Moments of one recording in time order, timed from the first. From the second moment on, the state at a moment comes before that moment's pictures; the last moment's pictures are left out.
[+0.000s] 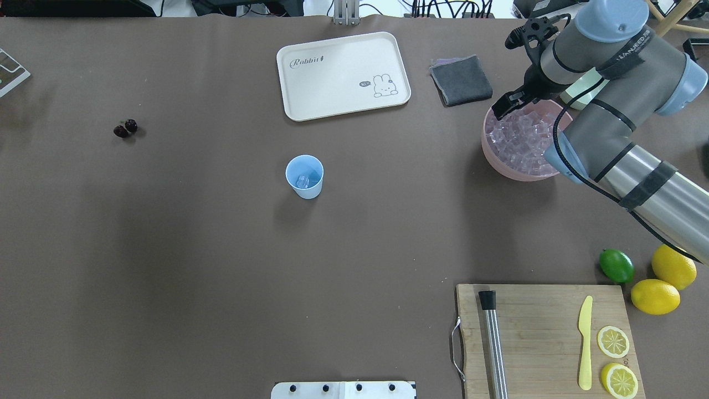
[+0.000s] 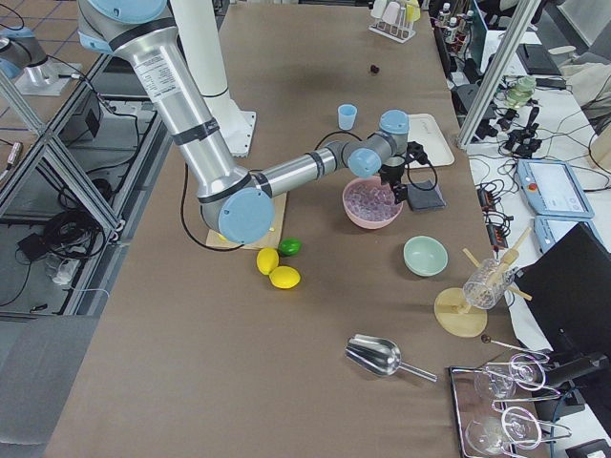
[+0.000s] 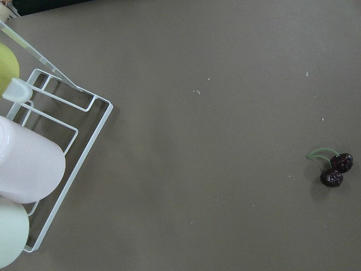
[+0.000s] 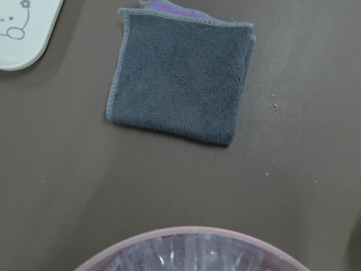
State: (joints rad) left arm -1.43 -1.76 -1.51 -1.89 -2.31 -0.18; right arm 0.97 -1.07 1.41 -1.24 2.08 0.41
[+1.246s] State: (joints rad) left arm -1.42 -1.77 -1.50 -1.89 -2.31 -0.18; right arm 0.97 -1.05 1.40 -1.24 2.09 0.43
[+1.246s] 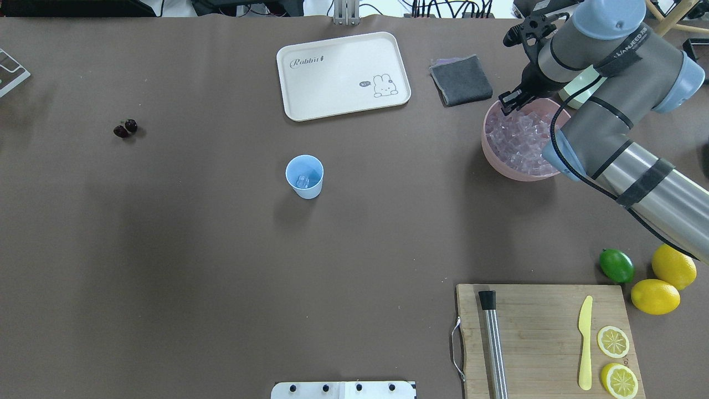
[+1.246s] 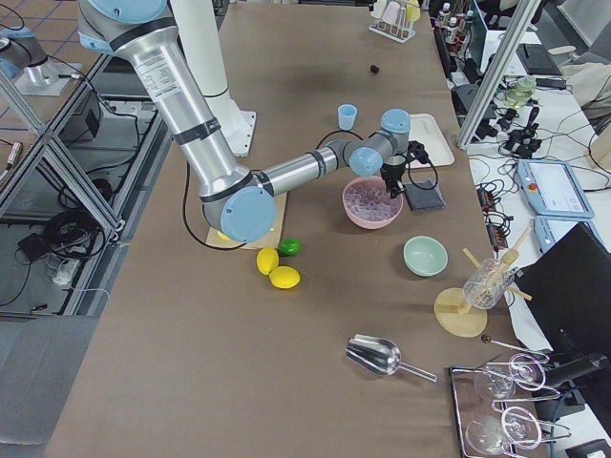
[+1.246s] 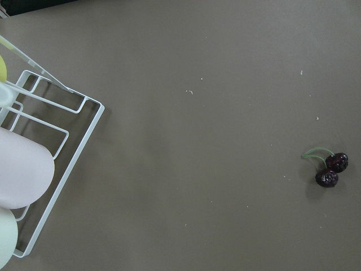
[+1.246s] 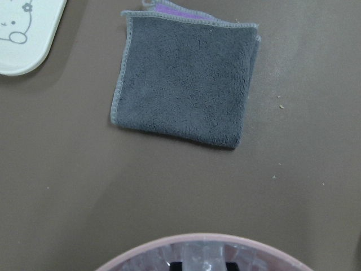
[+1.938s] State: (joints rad) left arm -1.42 -1.77 -1.50 -1.89 -2.31 -0.18; right arm 0.97 -1.07 1.53 -1.28 2.11 0.48
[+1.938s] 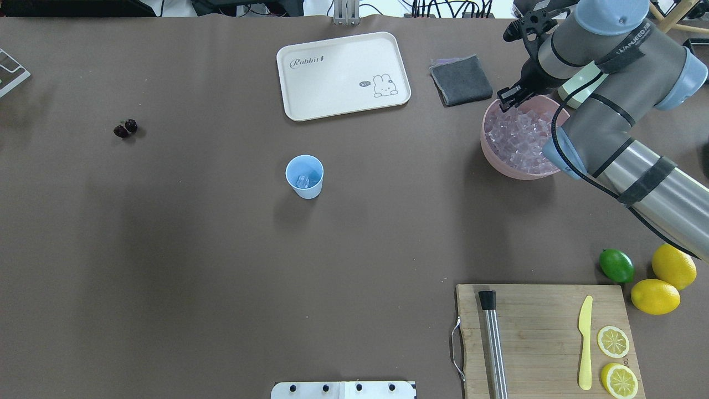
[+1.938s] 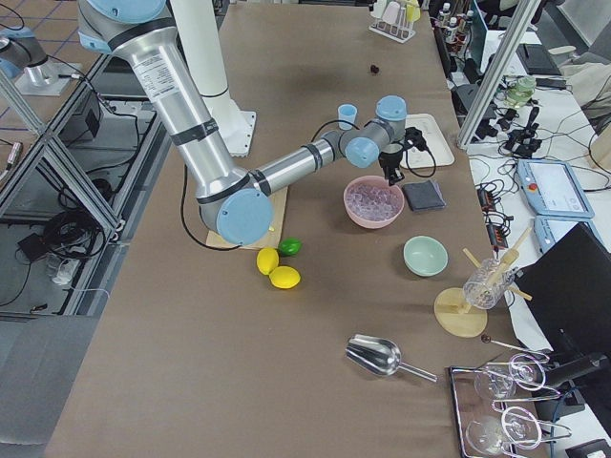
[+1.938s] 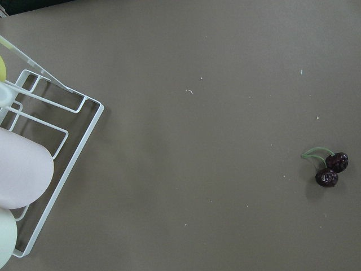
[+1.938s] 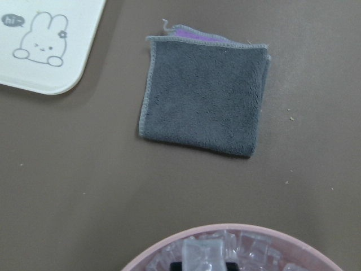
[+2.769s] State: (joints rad) left arm -1.40 -1.77 -1.47 -1.96 -2.31 -0.18; right arm 0.64 -0.60 1.50 -1.60 1.86 0.98
